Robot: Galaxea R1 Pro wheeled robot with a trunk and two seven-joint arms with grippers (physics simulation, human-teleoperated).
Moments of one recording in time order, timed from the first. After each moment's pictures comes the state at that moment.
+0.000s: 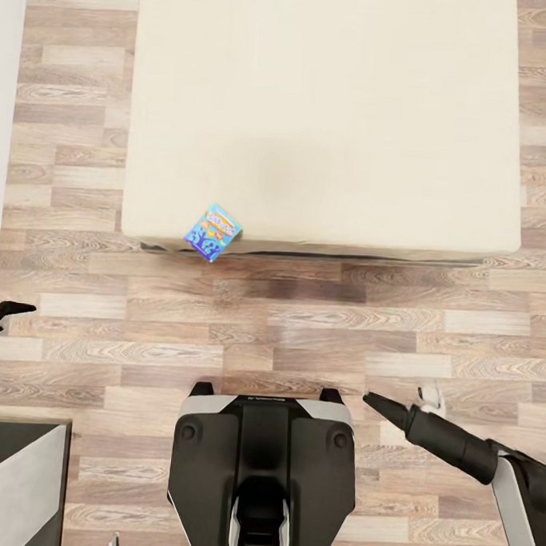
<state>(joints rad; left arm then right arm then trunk) -1.04 0.76 0.27 -0.57 0.21 0.93 -0.73 -0.26 -0.16 -0.35 -1.55 -0.38 0.86 1.16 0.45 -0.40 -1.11</state>
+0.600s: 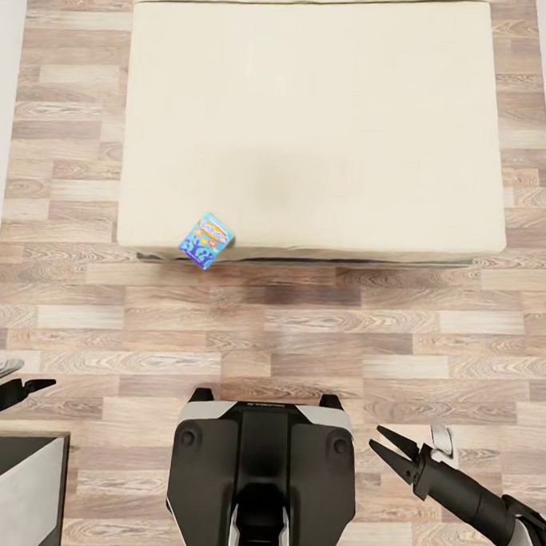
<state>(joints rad) -0.81 0.68 0.28 -0.31 0.20 0.50 -0.75 -0.07 -0.15 -0.37 -1.54 -0.38 0.59 1.20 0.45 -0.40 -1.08</state>
